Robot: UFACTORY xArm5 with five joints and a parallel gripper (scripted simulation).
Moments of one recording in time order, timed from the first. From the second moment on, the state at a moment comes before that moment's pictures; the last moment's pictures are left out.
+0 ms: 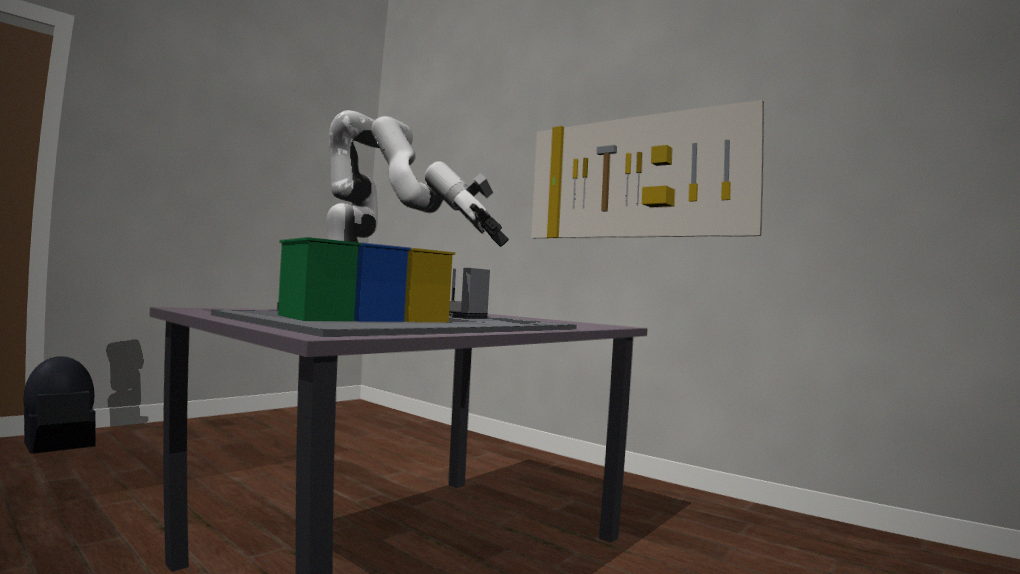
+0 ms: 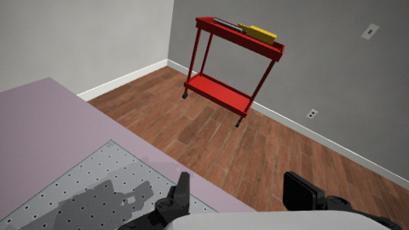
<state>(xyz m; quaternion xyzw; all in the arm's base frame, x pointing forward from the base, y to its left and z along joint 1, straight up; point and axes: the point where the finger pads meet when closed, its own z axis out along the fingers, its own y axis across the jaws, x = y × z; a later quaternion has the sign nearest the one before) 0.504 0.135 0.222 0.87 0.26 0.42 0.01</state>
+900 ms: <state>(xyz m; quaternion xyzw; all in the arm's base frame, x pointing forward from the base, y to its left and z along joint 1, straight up) 0.486 0.066 0.213 0.96 0.14 0.23 0.00</state>
